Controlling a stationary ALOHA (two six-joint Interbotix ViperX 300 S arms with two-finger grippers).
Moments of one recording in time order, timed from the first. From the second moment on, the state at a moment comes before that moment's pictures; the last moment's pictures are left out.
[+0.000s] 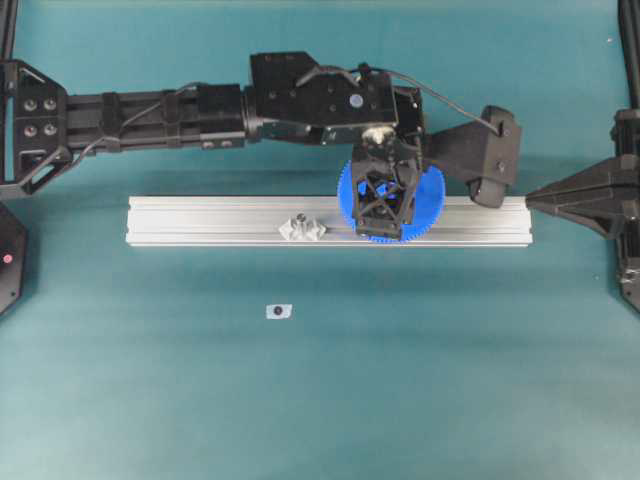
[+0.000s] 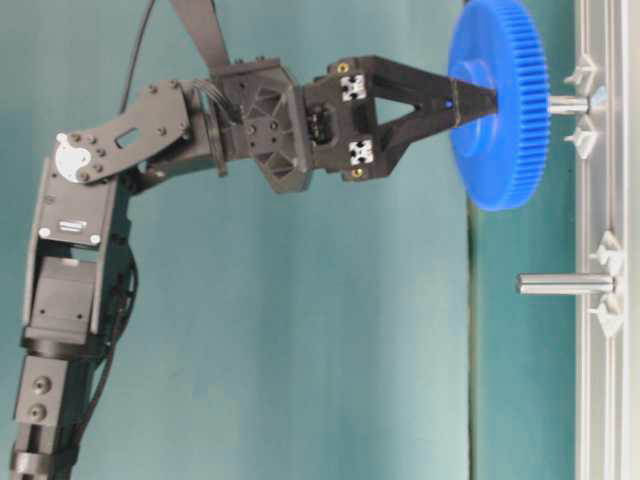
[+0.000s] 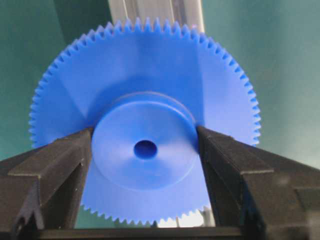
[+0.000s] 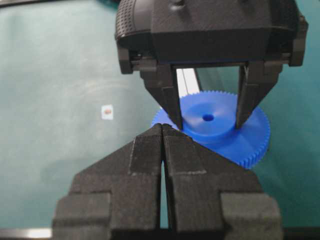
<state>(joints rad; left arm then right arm) 0.13 0.57 -0.49 0.02 1.19 0.31 -0.07 -1.08 1.24 0.04 0.07 0.07</state>
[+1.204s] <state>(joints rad) 0.13 0.58 -0.50 0.02 1.22 0.33 -0.07 -1.08 1.25 0.04 0.07 0.07</state>
